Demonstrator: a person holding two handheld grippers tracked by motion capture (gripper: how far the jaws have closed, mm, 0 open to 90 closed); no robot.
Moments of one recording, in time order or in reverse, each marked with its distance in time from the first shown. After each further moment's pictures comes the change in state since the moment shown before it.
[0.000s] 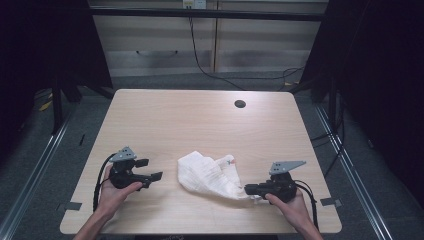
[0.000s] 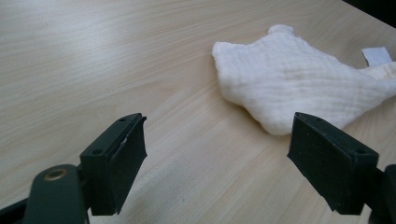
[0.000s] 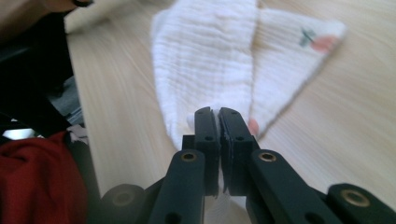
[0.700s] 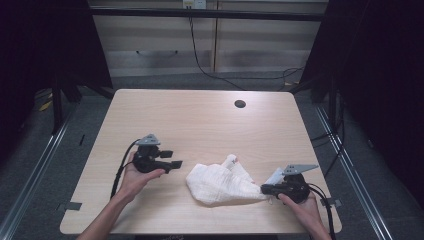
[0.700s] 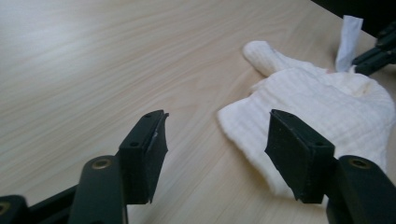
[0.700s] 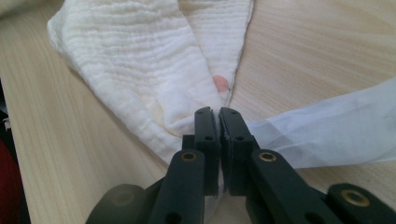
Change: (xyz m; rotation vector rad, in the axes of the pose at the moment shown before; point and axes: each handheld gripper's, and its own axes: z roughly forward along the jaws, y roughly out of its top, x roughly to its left) left arm -0.011 0.049 0.064 0.061 -0.147 0.033; right arm -0.035 -0.035 -0.017 0.049 -0.155 0.085
